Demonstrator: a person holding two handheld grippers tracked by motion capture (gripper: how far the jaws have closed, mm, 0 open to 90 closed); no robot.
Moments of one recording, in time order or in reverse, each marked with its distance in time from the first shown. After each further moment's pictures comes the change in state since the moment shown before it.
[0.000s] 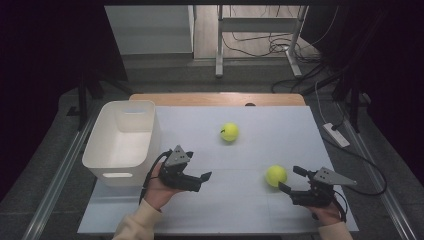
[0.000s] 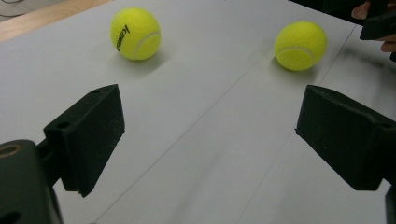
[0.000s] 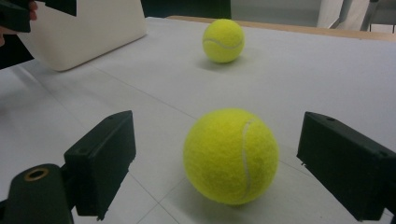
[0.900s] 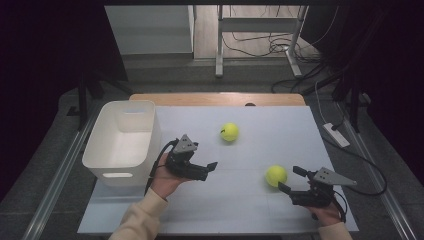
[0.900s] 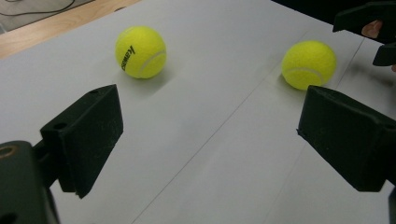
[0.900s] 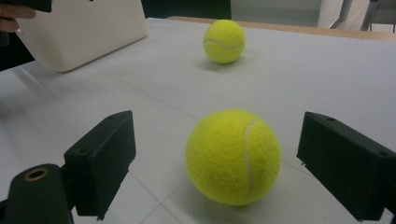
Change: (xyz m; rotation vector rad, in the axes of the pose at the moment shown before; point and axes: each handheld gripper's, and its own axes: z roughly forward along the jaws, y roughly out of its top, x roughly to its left) left arm 0.007 0.029 0.014 0.017 0.009 -0.008; right arm 0.001 0.000 0.000 -0.003 0.001 0.004
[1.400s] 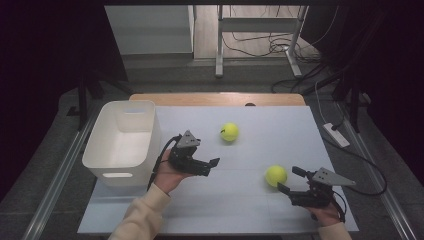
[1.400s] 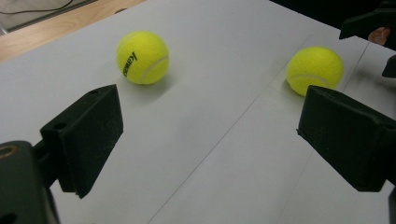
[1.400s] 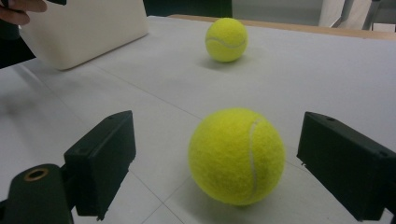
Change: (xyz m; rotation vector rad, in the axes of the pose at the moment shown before) left arm 0.005 0.008 0.009 0.006 -0.006 -0.008; right arm 0.002 0.000 0.001 0.006 0.003 -0.007
